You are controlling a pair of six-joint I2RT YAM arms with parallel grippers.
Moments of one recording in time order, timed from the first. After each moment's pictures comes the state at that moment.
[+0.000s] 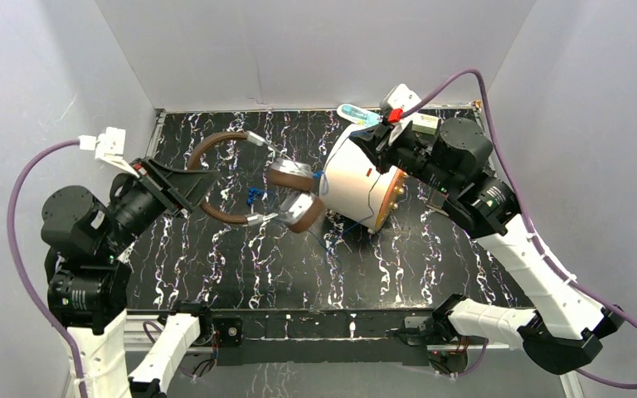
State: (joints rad) left arm -0.05 0.75 1.52 -0.76 0.63 -0.70; right arm 0.73 1.08 1.44 -0.33 -0.20 -0.18
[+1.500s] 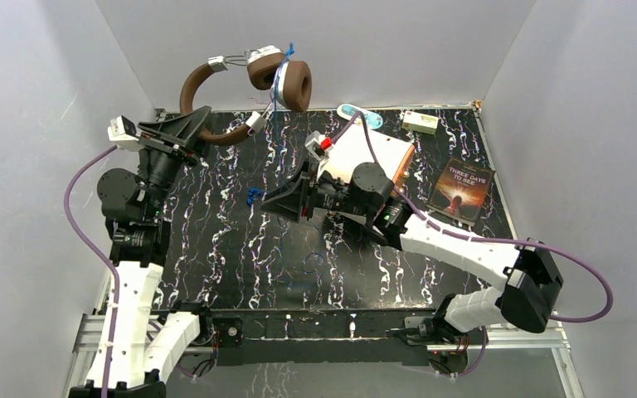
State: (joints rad) left arm -0.05 0.81 0.99 0.18 0.29 -1.67; right arm 1.00 1.35 1.05 0.46 -0.45 0.56
